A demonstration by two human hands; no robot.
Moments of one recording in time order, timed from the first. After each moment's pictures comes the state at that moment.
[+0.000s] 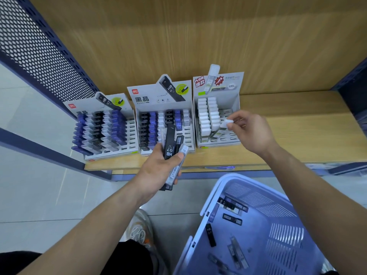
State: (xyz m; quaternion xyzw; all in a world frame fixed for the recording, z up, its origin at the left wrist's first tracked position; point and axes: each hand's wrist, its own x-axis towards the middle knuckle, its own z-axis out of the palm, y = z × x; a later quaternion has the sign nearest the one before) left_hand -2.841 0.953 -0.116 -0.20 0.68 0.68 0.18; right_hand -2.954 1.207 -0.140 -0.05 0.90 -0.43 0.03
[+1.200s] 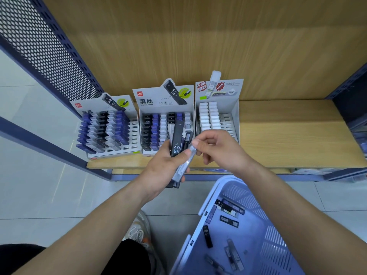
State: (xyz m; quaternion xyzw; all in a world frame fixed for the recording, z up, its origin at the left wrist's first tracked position) left_hand -2.837 0.965 -0.097 -0.17 0.66 0.71 0.17; right_hand -2.893 1.137 -0.086 -0.07 0.76 -0.61 0.24
